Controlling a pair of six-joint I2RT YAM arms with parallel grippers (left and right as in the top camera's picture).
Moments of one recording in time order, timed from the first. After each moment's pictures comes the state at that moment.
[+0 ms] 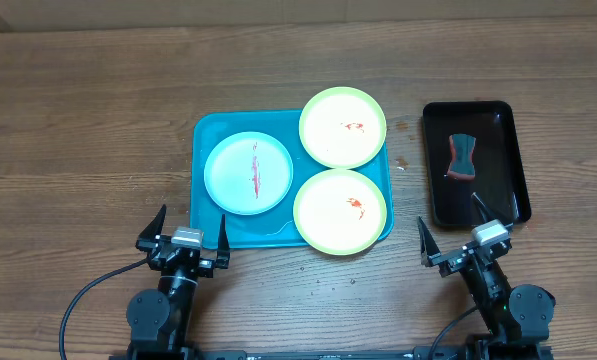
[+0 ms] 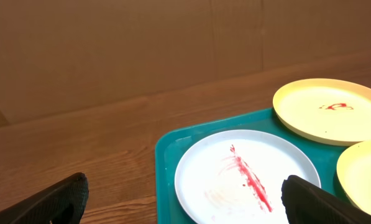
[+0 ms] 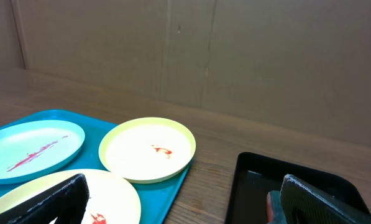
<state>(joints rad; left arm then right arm) -0.04 0.02 0.01 -0.07 0.07 0.16 0.01 0.01 0.02 -0.01 -0.35 -0.09</state>
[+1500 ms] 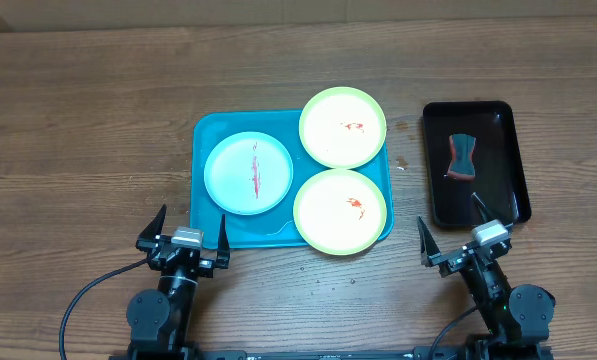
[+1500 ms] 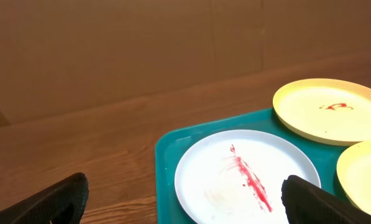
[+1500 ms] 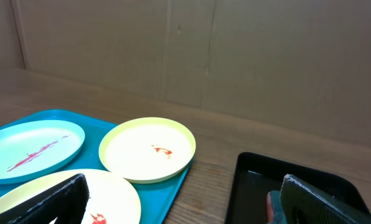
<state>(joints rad) -0.04 0.02 0.01 -0.07 0.07 0.16 0.01 0.01 0.02 -0.01 -0.35 -0.09</state>
